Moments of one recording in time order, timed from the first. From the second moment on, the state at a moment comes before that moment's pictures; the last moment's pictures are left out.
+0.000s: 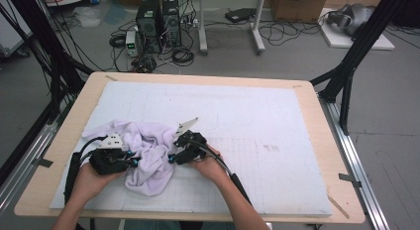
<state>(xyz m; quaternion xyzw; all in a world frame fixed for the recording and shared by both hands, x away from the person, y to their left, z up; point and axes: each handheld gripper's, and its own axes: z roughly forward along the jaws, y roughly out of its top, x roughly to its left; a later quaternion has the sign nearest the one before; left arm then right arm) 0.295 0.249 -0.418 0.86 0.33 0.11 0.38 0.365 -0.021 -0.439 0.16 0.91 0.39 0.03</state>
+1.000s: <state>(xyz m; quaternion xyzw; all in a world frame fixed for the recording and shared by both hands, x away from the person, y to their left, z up) 0.308 0.171 -0.349 0.83 0.26 0.13 0.47 0.333 -0.209 -0.330 0.21 0.85 0.46 0.13</state>
